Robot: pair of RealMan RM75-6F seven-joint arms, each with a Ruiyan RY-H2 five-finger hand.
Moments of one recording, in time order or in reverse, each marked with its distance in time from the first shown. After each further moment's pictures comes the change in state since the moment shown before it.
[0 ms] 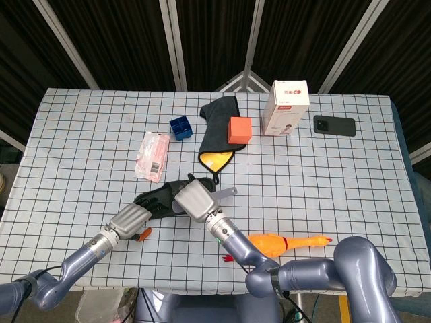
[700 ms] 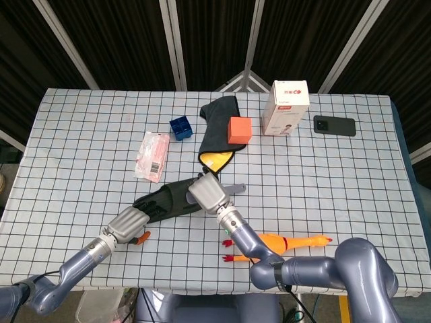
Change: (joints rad) left arm 0.009 0.007 0.029 -0.025 -0.038 0.004 0.039; right arm -0.023 -0.002 -0.020 0.100 0.030 -0.013 0.022
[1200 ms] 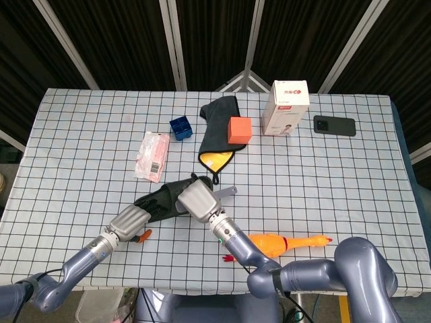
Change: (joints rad) left arm -0.015 -0.017 -0.010 0.010 -0.028 -0.015 0.004; right arm 0.017 -0.001 0.009 -0.116 -0.038 0.037 -0.046
